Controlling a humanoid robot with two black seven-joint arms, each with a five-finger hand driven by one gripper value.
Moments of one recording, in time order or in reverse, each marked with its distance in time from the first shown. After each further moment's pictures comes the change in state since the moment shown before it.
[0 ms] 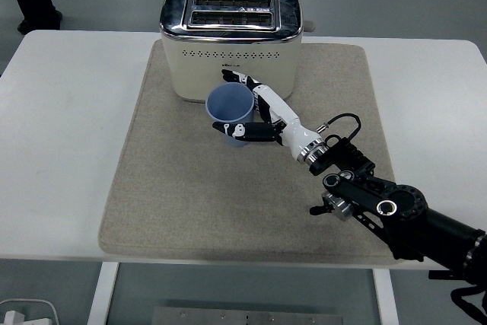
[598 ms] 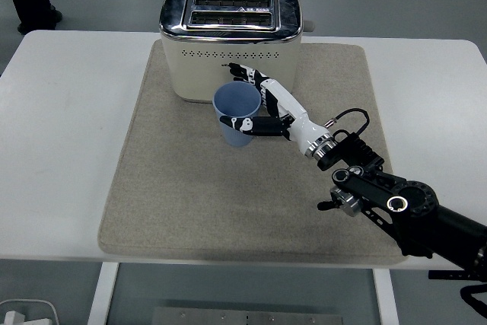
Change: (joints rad) left arm 0.000 0.000 0.000 0.000 0.000 0.000 0.000; right arm 0.001 -0.061 0.013 0.041 0.006 0.011 0.000
